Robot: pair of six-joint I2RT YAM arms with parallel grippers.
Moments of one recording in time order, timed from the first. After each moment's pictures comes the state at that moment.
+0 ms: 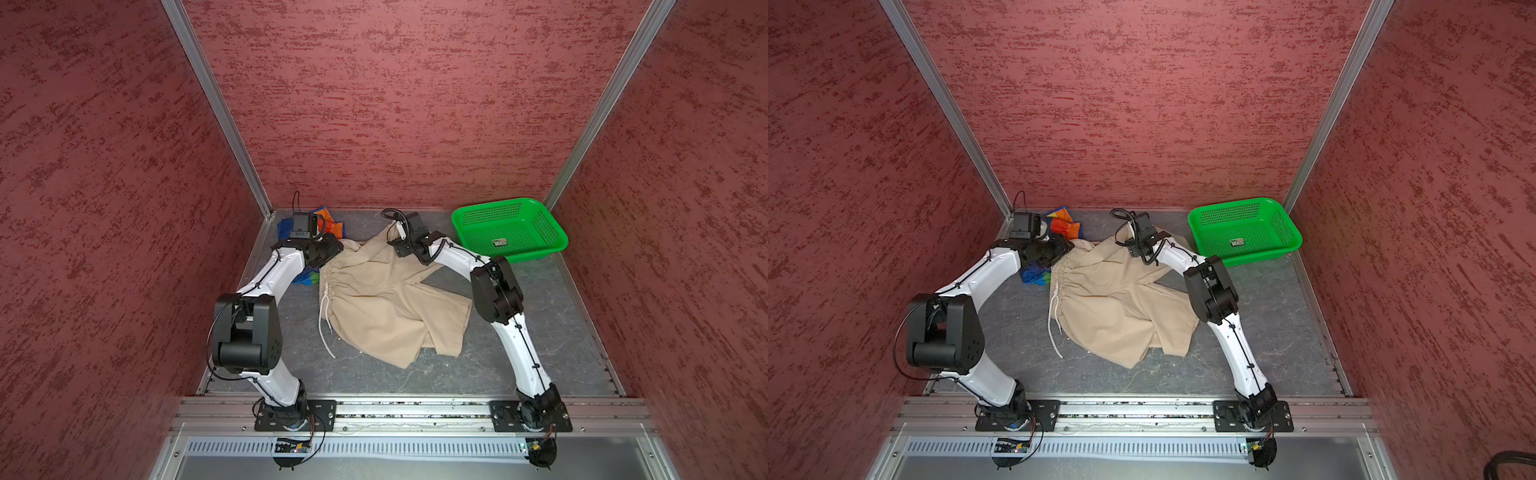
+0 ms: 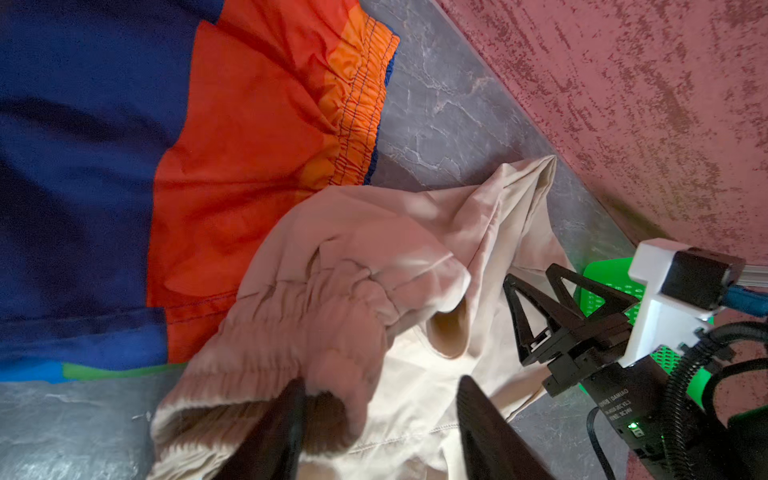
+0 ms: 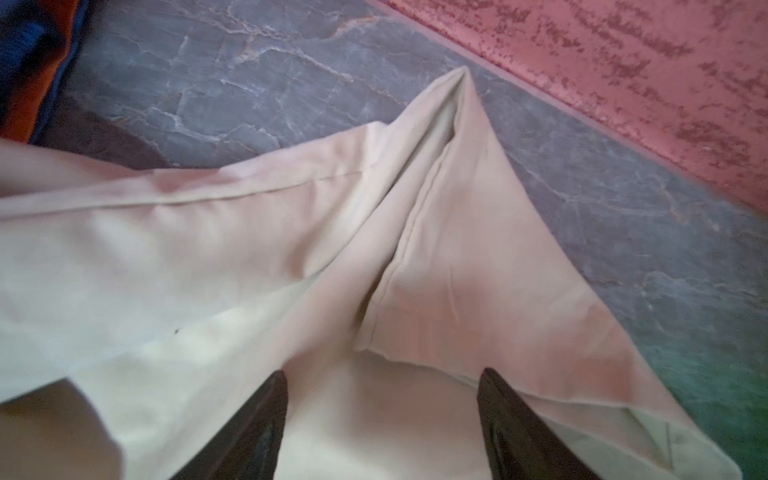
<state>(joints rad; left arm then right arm) -0.05 1.68 1.25 -0.46 0.25 -0.66 0.53 2.46 2.04 -0.35 0.15 -0.04</state>
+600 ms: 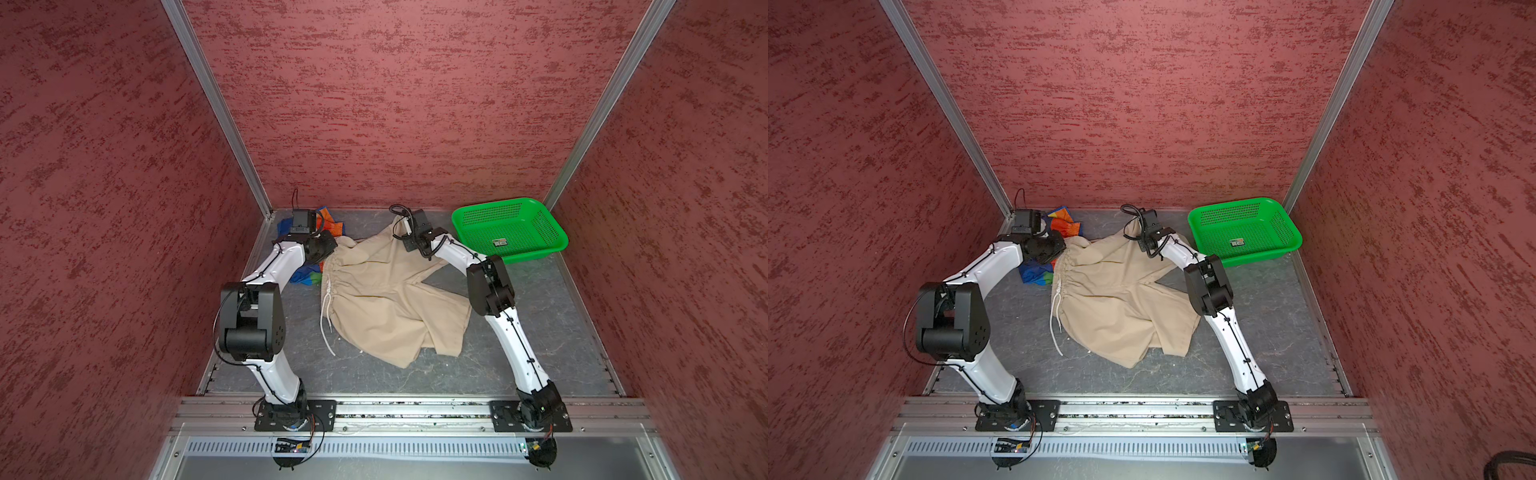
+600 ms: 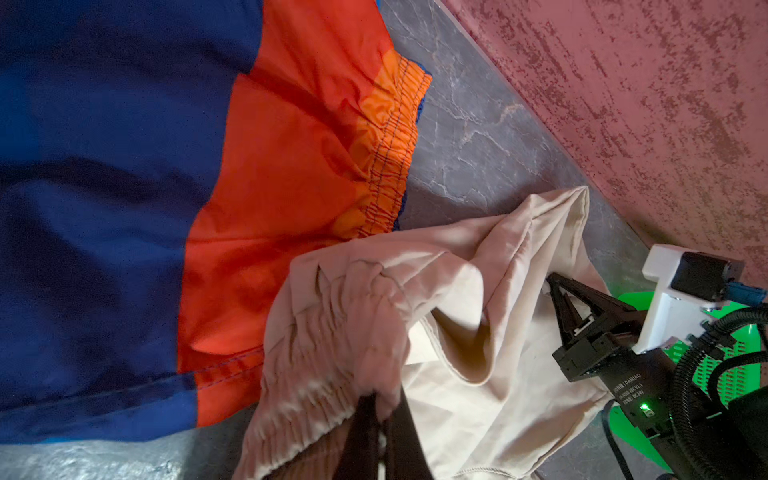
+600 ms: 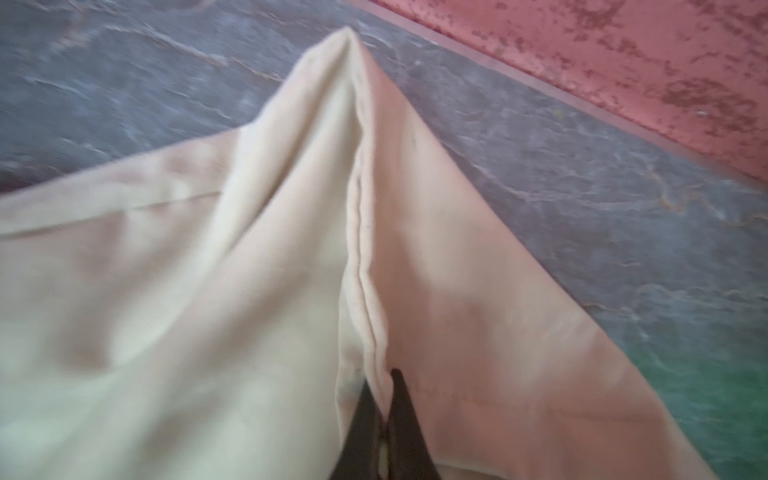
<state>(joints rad) -0.01 1.75 1.31 -0.46 0.20 -0.64 0.45 2.60 2.21 -0.41 0.15 0.01</state>
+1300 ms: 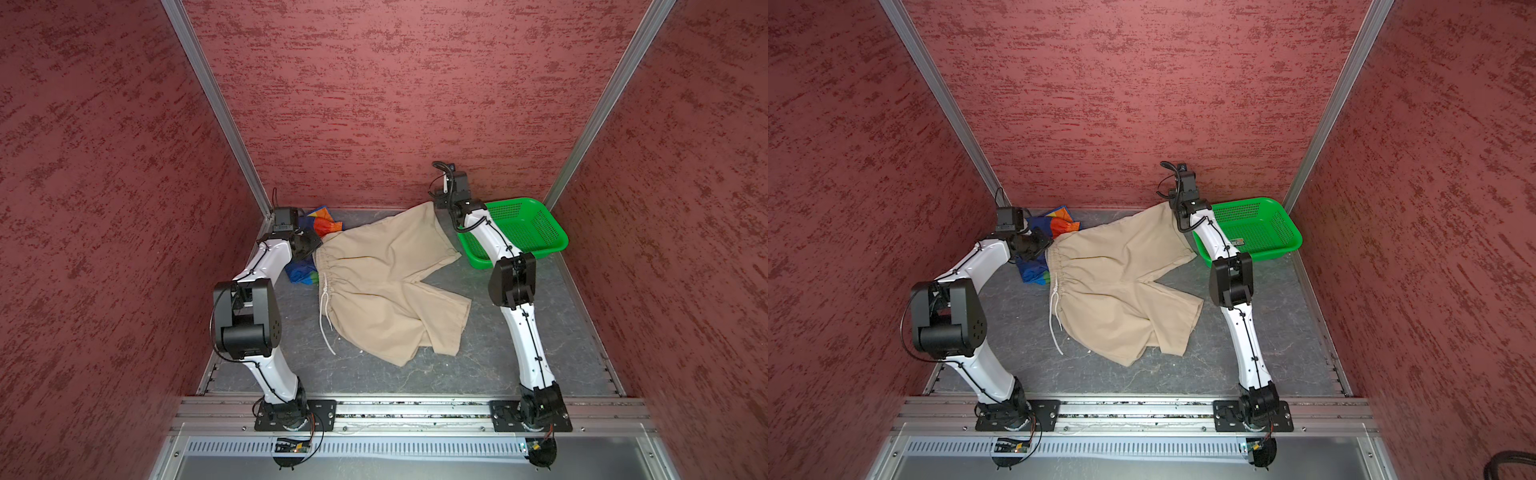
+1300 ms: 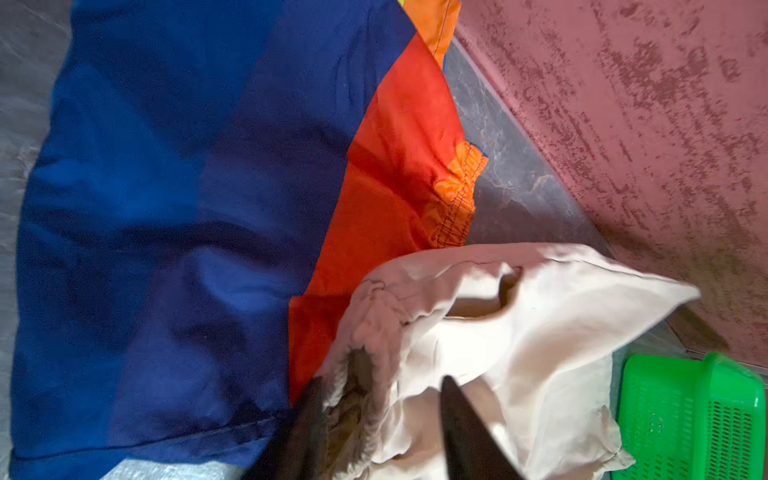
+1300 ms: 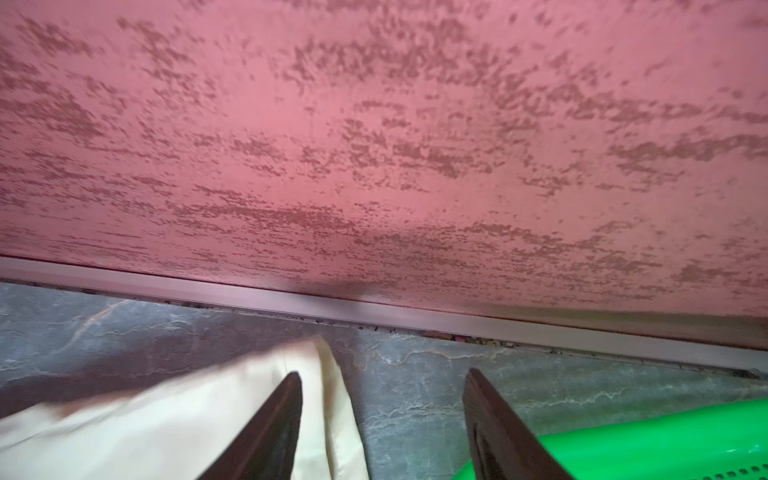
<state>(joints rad) 0.10 1.77 1.36 -0.46 0.20 -0.65 0.27 2.55 2.49 -0.43 0.20 0.05</state>
